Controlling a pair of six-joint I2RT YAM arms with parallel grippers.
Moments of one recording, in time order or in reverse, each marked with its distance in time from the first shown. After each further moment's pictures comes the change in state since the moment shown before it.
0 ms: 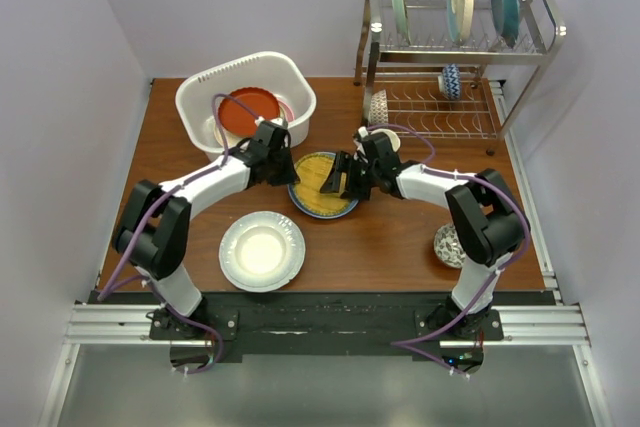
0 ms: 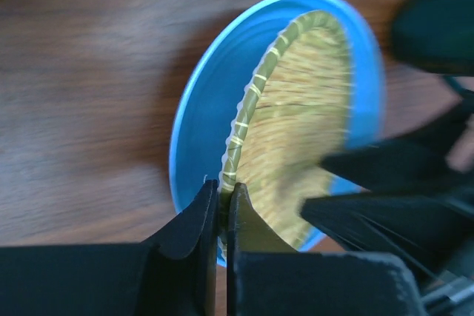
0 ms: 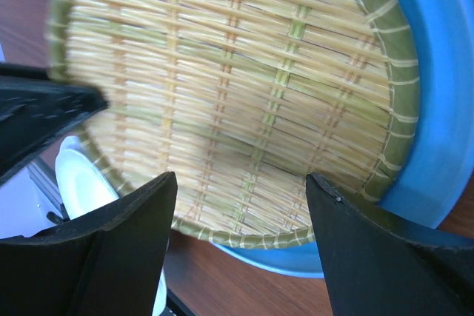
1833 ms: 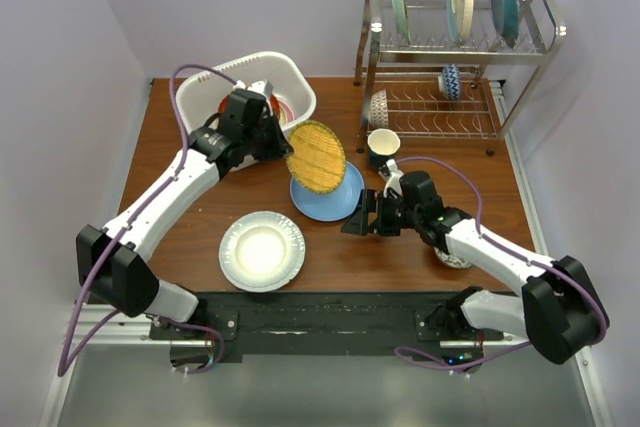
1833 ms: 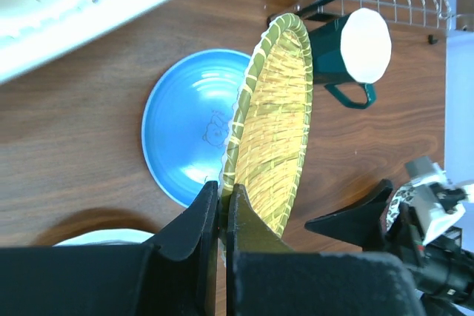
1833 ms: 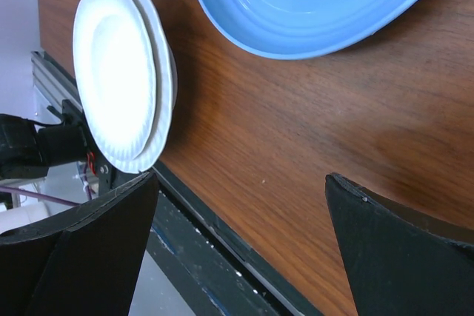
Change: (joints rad) left arm 0.013 -0.252 0.231 -0.285 0.016 0.000; right arm 0.011 -0.631 -0.459 -0.070 -0.078 -0.070
